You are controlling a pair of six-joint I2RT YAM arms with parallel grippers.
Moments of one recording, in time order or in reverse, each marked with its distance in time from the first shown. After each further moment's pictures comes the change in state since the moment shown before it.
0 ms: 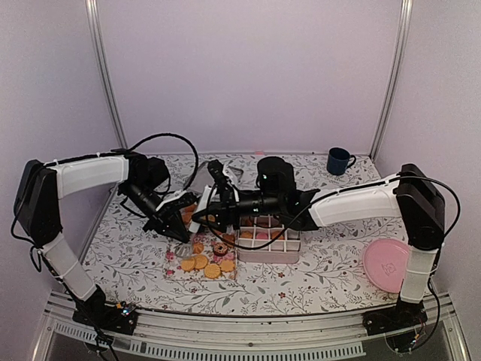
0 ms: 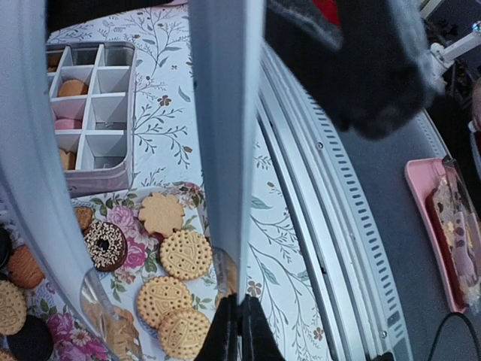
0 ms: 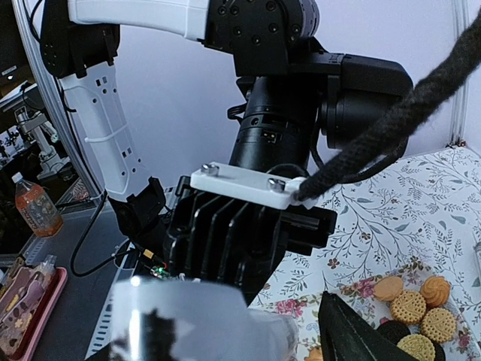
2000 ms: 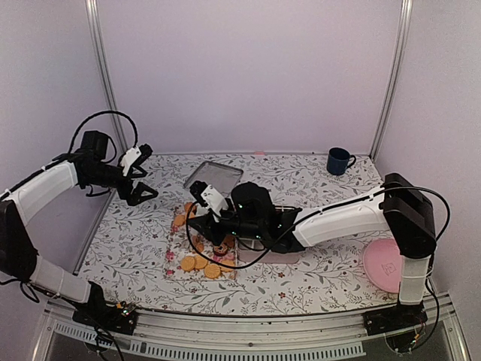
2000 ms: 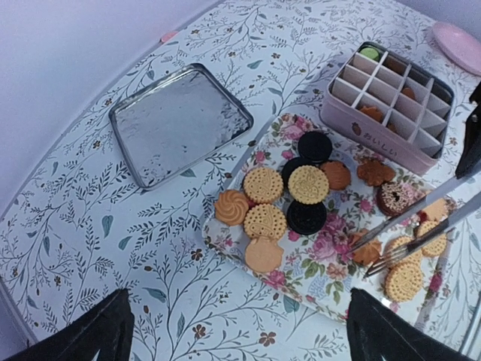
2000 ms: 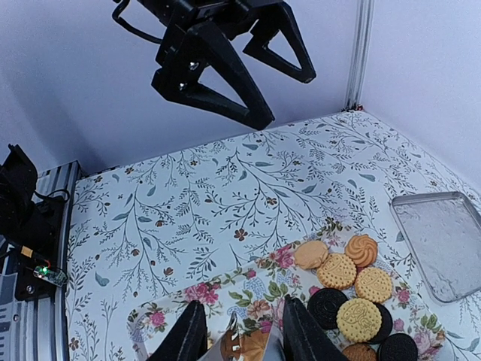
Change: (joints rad) left arm 0.393 -0.340 -0.158 0.621 -0.336 -0.595; right arm 0.154 0.076 0.030 -0.081 0.586 -0.135
